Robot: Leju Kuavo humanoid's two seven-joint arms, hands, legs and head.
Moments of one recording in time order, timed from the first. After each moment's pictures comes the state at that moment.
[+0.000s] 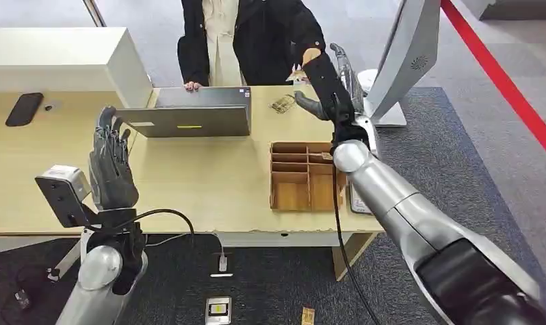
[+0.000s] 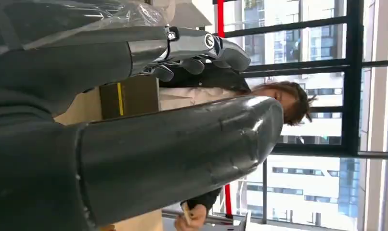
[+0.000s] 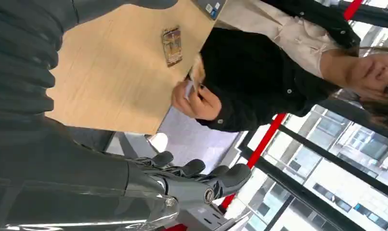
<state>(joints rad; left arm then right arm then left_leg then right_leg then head) -0.27 0.08 -0.58 -1.72 0.19 0.42 -0.27 -1.07 -0.03 0.81 -0.67 0.07 -0.48 0.02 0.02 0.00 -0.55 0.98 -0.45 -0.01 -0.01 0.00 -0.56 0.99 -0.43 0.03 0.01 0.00</state>
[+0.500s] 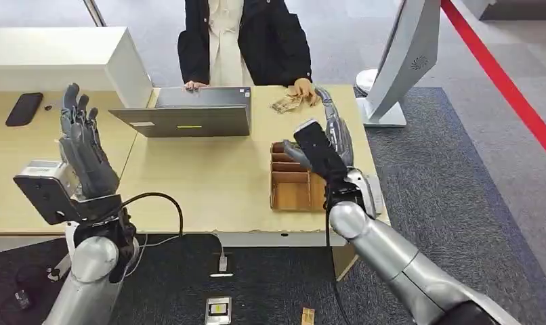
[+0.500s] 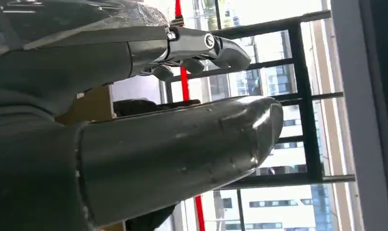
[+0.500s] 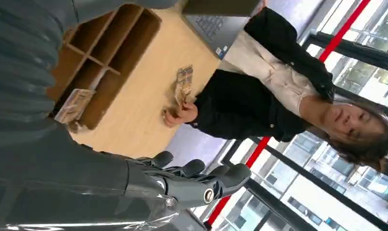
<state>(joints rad) -0.33 0.10 -0.58 -1.76 0.04 0.53 -0.28 -0.72 -0.13 0.81 -1.12 0.30 -0.52 0.10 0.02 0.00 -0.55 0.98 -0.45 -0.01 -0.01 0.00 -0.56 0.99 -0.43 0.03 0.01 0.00</state>
